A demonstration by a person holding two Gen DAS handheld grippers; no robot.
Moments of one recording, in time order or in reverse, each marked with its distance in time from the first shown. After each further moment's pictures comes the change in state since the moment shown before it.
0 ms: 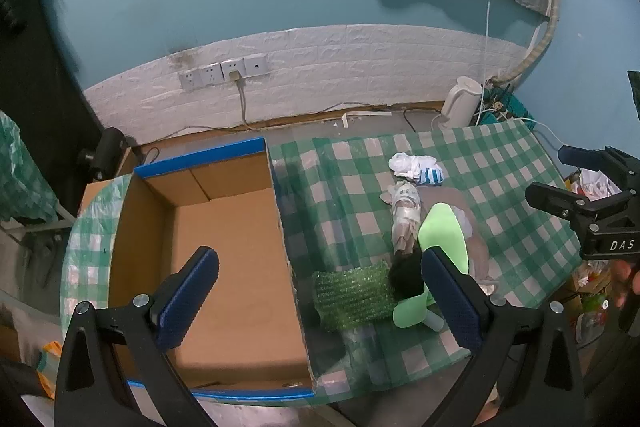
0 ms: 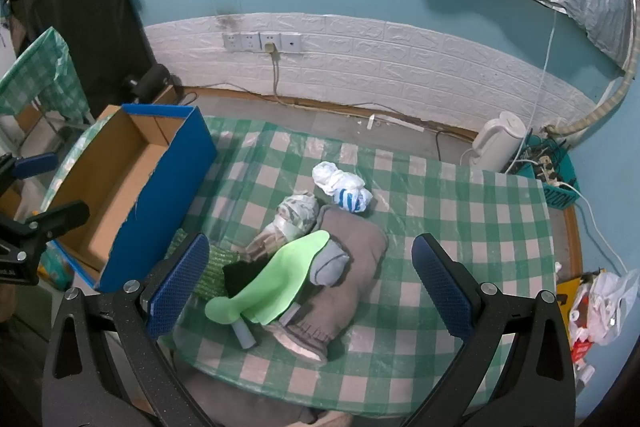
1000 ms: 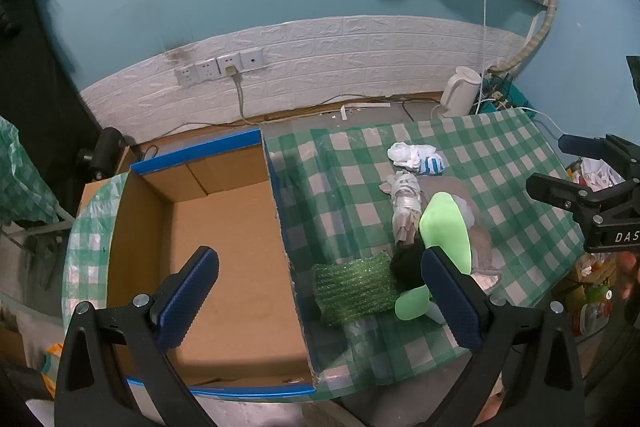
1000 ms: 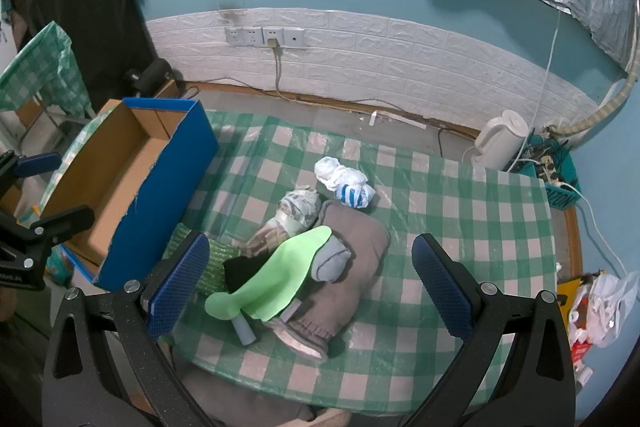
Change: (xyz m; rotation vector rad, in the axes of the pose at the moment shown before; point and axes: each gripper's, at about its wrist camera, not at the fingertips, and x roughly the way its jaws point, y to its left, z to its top) left arm 0.004 -0.002 -0.005 0.021 0.024 0.007; right arm 0.003 0.001 -0.003 -0.002 0.007 -0.004
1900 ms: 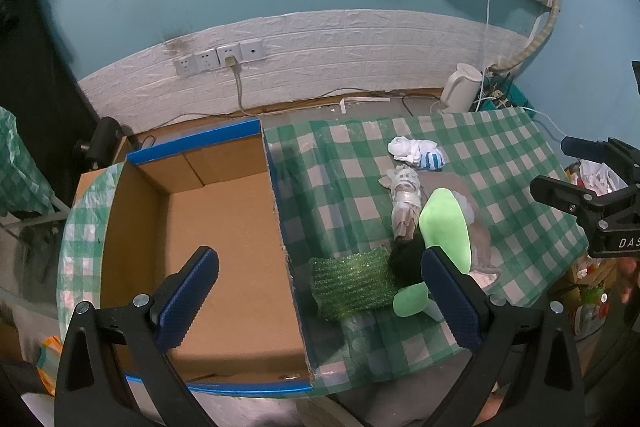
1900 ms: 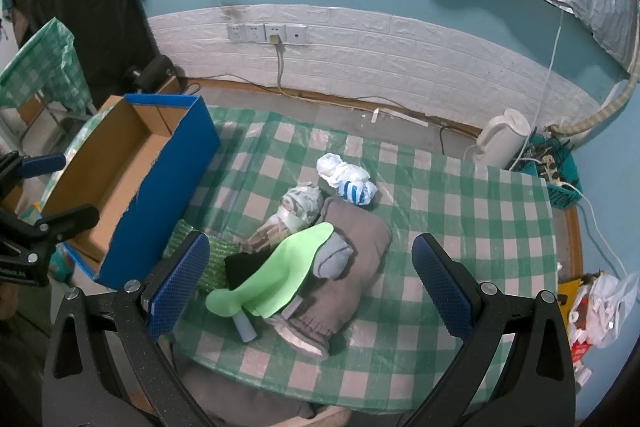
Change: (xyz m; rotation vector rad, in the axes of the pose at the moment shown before) left arm 0.006 -0.004 -0.005 -0.015 0.023 -0.010; right arm 0.001 0.002 -0.002 0.000 0.007 0.001
